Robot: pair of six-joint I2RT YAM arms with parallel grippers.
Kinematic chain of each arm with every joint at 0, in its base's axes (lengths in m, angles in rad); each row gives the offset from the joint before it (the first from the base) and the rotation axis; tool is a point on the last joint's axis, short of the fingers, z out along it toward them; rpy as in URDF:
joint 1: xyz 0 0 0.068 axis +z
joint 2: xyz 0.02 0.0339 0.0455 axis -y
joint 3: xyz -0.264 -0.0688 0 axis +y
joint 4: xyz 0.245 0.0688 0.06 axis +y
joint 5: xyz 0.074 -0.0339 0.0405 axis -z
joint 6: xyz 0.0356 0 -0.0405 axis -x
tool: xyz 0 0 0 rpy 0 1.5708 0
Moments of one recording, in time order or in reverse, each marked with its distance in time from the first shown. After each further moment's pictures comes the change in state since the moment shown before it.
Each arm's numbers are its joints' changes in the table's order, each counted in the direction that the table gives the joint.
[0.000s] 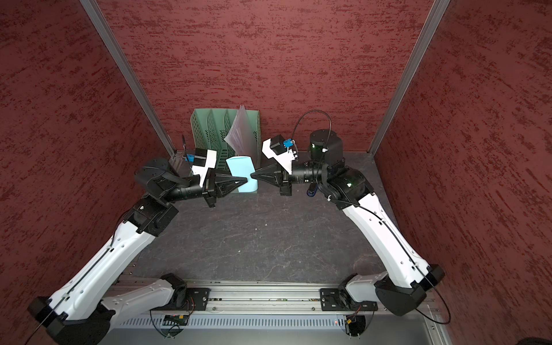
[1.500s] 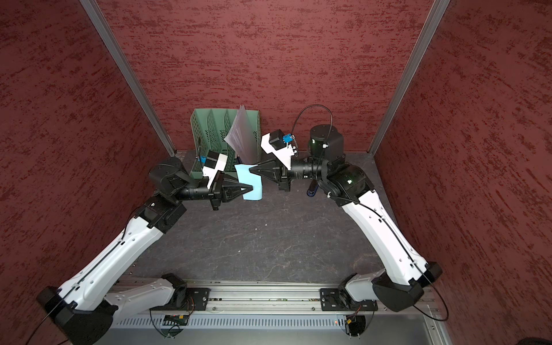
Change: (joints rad) left arm -0.005 -0.044 0.045 -0.018 0.114 0.069; right arm 0.000 -0.033 -0.075 0.011 0.023 0.009
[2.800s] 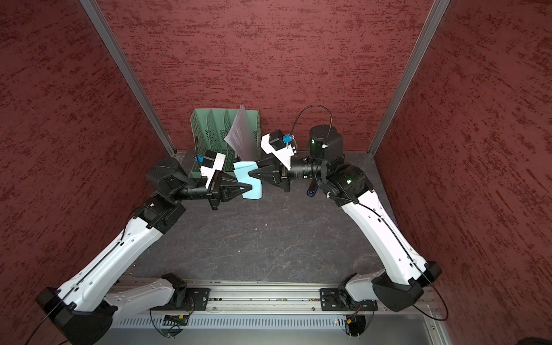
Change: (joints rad) left arm 0.000 0.005 0.000 -0.042 0.007 0.026; right arm 0.000 0.000 0.010 -0.011 -0.015 -0.013
